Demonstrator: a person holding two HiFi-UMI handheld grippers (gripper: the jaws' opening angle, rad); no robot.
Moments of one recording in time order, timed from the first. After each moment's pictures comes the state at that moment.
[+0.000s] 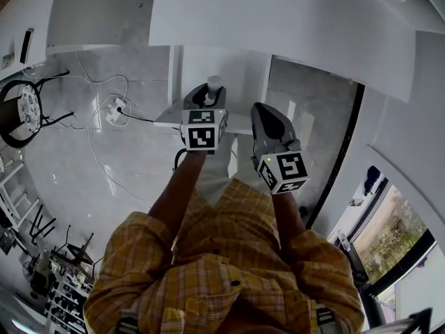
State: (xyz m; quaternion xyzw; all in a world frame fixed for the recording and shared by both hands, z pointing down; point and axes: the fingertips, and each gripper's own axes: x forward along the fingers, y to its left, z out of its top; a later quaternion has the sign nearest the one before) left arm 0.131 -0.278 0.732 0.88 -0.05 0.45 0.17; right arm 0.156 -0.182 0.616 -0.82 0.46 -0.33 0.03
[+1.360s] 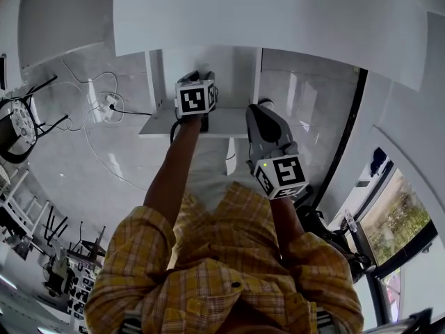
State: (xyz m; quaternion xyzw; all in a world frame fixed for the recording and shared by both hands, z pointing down) left arm 0.151 -0.281 0.878 0.79 -0.04 0.57 0.21; right arm 0.167 -0.163 0.675 -0.82 0.42 -0.39 0.05
